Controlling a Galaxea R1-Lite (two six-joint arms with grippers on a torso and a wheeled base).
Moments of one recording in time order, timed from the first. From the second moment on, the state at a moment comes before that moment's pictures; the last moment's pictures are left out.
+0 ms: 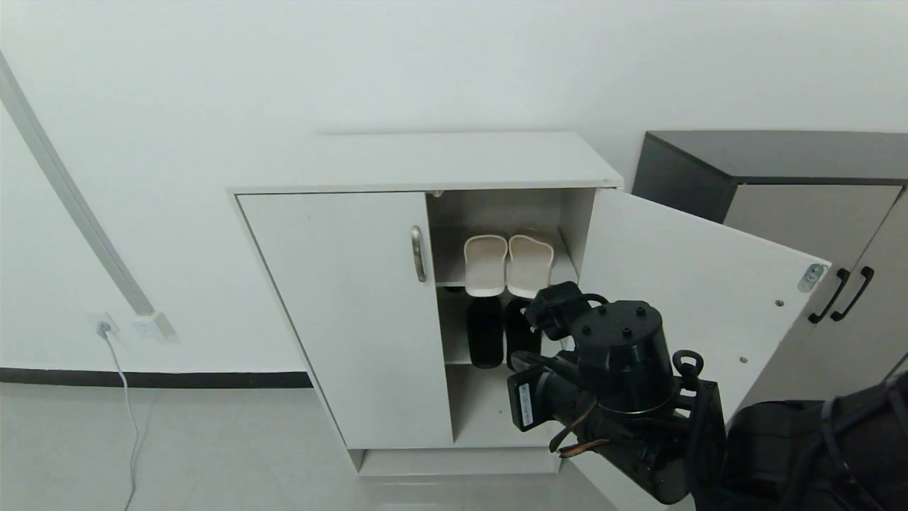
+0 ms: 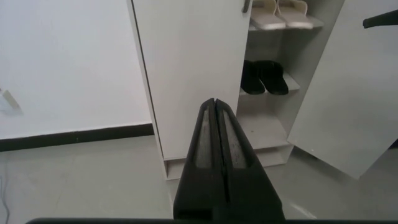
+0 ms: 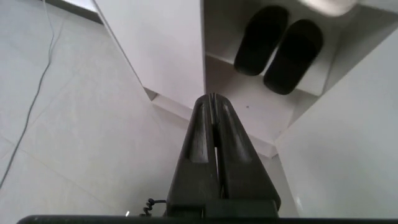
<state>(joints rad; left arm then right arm) 0.00 0.00 0.00 0.00 -0.09 0.02 0.93 1.87 -0.86 -0.67 -0.40 0.19</state>
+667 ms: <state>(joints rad) 0.00 0.00 0.00 0.00 -0.09 0.02 0.93 1.87 -0.86 -0.67 -0.40 0.19</state>
